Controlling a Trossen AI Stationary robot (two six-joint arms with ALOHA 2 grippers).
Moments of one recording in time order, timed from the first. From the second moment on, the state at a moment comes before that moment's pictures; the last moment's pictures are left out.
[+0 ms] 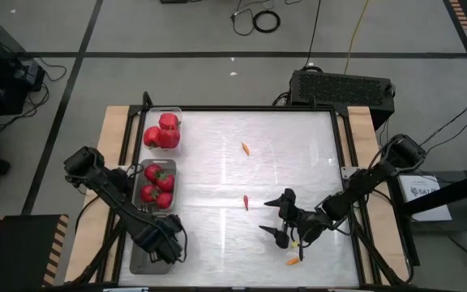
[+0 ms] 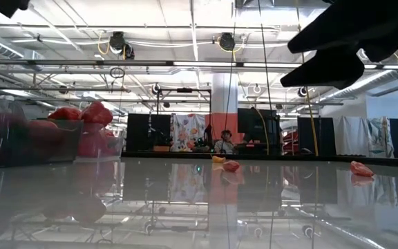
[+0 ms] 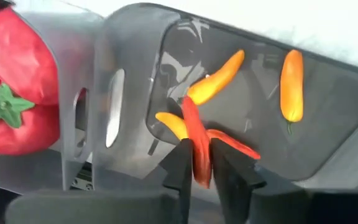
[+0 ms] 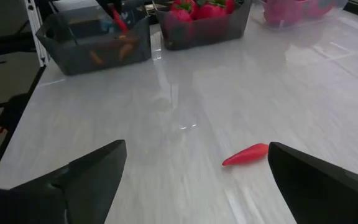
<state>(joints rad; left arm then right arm) -0.75 1.70 1.28 -1.32 0.09 -1.03 0.65 1.52 0.66 0.28 0.73 0.59</state>
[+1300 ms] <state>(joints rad) -0.30 1.96 1.46 -0.48 -0.19 0.37 0.70 1.52 0.66 0.20 0.60 0.69</state>
